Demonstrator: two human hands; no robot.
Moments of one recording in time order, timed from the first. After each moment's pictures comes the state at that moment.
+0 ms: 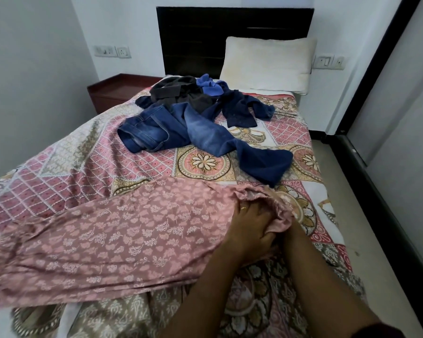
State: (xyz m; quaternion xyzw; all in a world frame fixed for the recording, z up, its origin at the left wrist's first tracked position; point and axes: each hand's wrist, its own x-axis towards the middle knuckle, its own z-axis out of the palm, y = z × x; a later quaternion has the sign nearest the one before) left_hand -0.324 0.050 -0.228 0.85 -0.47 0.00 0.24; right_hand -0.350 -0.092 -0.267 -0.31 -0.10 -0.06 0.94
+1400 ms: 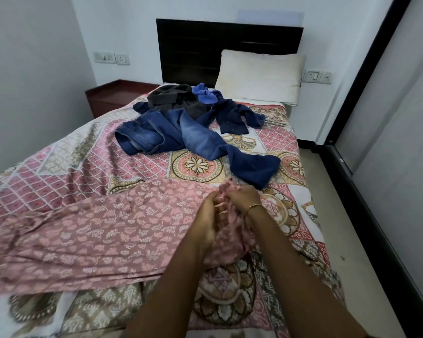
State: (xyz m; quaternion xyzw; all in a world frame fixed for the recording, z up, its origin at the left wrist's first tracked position) left_hand -0.317 0.074 -0.185 0.53 0.09 -0.36 0.76; right_hand -0.324 -0.022 -0.171 -0.79 0.33 -0.04 0.51
